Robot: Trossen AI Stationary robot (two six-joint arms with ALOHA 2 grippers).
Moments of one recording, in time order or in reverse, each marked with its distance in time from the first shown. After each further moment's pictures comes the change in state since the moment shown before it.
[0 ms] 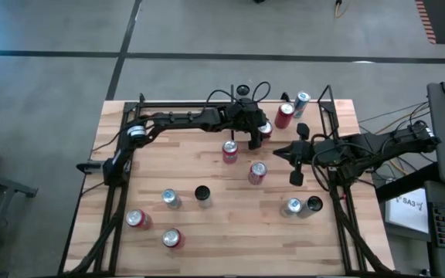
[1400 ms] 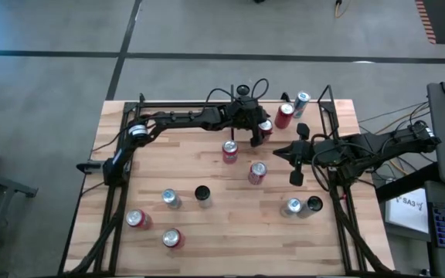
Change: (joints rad) left arm 0.013 0.021 0.004 0.073 -0.002 -0.019; right arm 0.000 0.000 -0.001 0.000 0.000 0.011
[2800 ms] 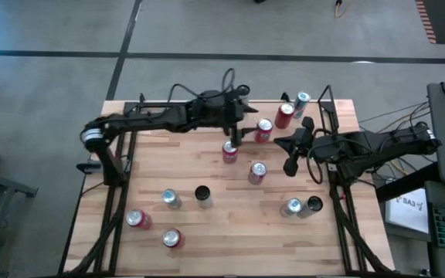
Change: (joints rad) left arm -0.076 -0.481 -0.328 0.073 -0.008 0.045; right arm -0.057 0.024 0.030 0.000 0.132 0.178
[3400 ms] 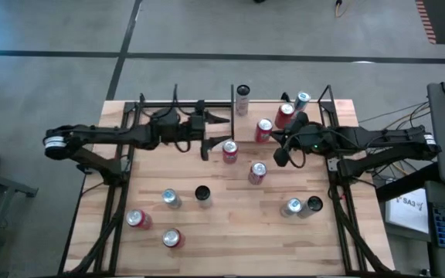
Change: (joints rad) left arm -0.056 -0.393 -0.541 0.430 -0.017 -0.128; right arm -0.170 0.074 0.001 -0.003 -0.104 0.062
